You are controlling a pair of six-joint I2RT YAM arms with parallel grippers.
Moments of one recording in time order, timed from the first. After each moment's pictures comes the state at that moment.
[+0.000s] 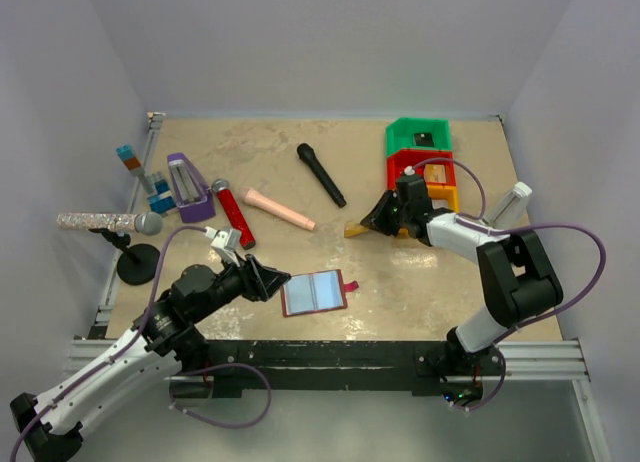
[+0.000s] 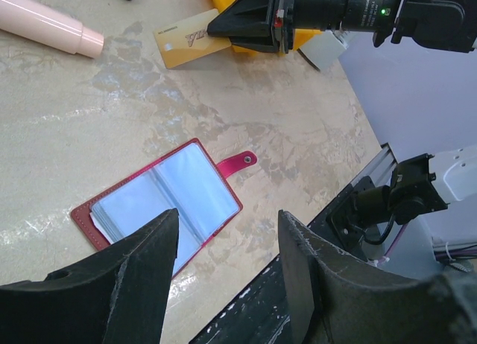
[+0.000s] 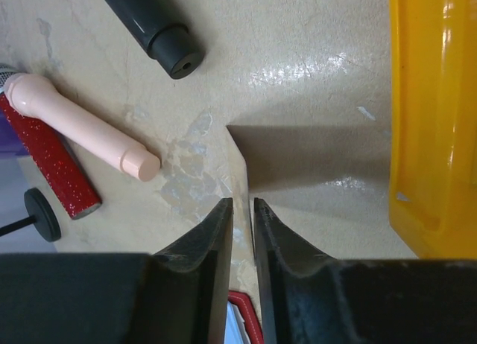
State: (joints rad) left arm -0.80 0.36 0.31 -0.19 0.01 -0.72; right arm 0.37 1.59 0.82 -0.01 -0.18 0.87
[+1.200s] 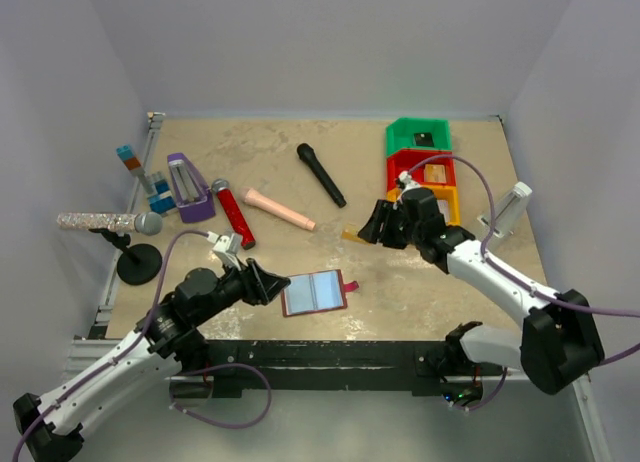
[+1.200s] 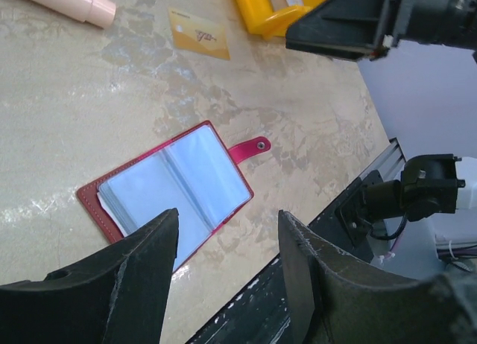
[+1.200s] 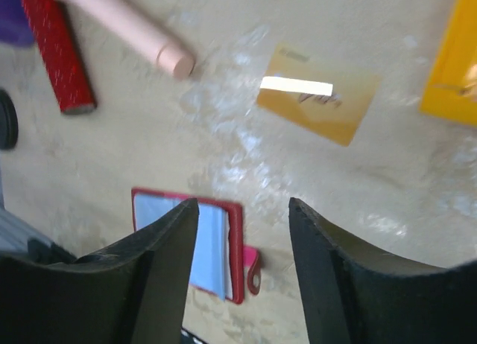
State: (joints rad) left arm -0.80 0.33 0.26 -0.20 0.01 -0.74; right arm 0.45 1.22 0.73 -0.19 -0.14 0.66
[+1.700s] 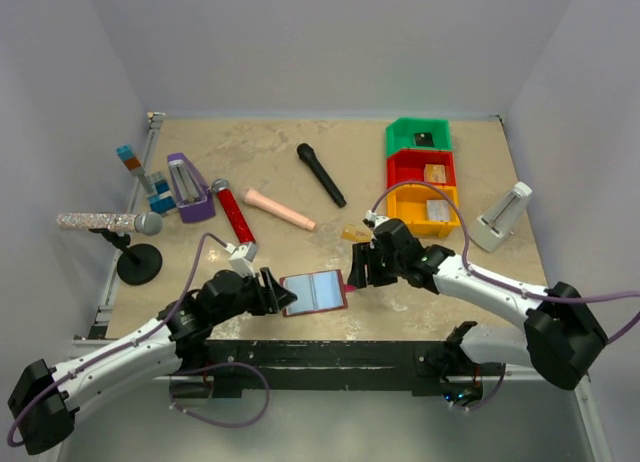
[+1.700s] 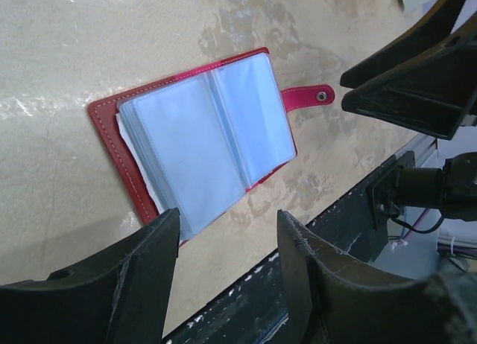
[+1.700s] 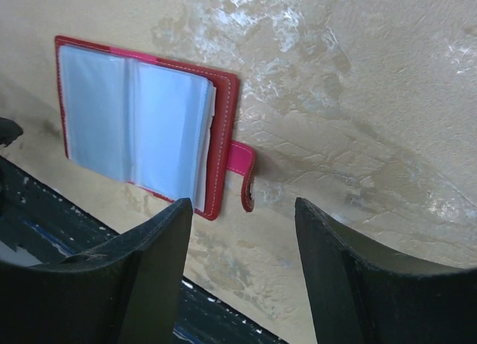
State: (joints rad) left arm -0.84 0.55 0.17 -0.12 0.02 -0.92; right arm 0.73 1.19 0.62 -0.31 -0.12 0.57
